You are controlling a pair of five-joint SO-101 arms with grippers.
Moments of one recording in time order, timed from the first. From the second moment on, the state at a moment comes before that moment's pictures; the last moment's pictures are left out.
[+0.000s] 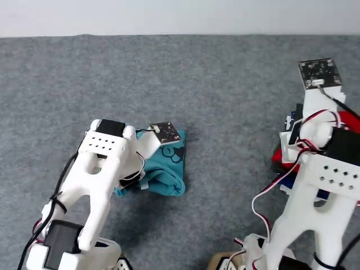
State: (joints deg) left arm 9.7 -8.5 30.5 90.9 -37.1; right arm 15.5 -28.4 0.9 100.7 21.5
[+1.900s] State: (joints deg) left arm -11.3 -9.3 20.8 98.2 -53.9; right arm 15.5 -28.4 0.9 100.7 24.2
